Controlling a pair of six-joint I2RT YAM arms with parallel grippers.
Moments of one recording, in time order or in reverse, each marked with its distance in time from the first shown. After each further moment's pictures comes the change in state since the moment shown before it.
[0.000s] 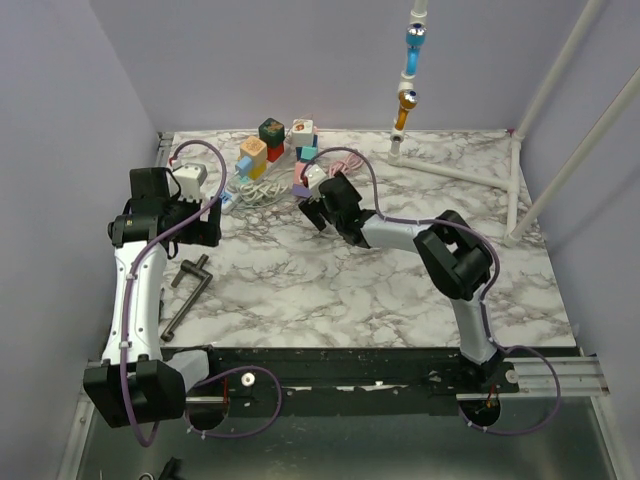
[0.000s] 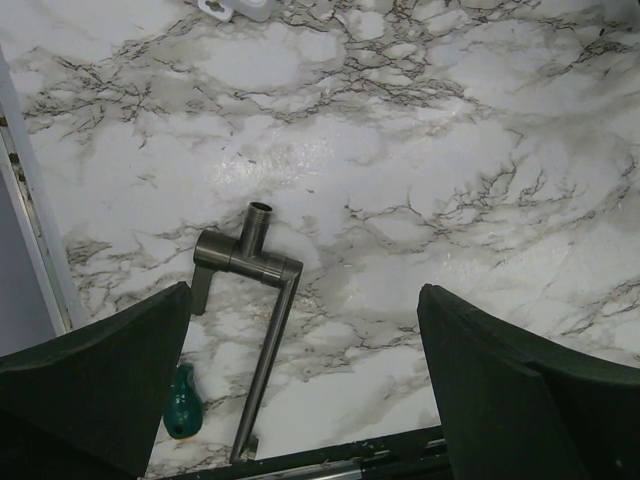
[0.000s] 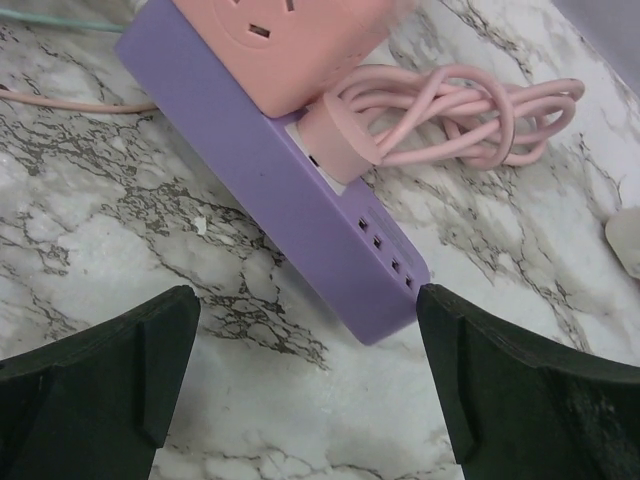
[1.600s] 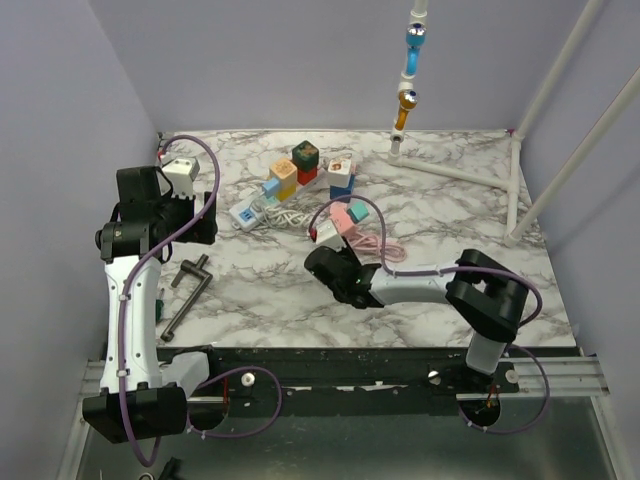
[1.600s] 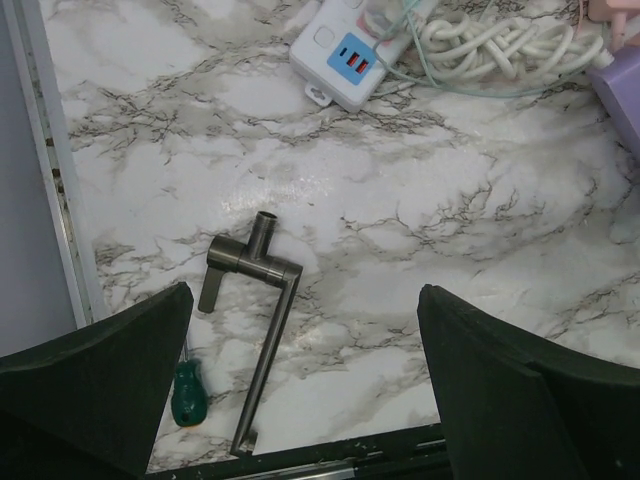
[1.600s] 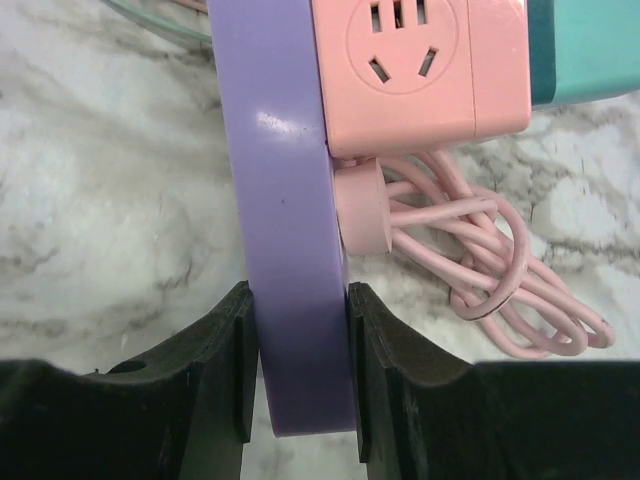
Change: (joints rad) left arm 0.000 -0.063 0.087 -0.051 0.000 -0.026; right arm 0.315 -0.287 -0.364 -0.203 0.392 0.444
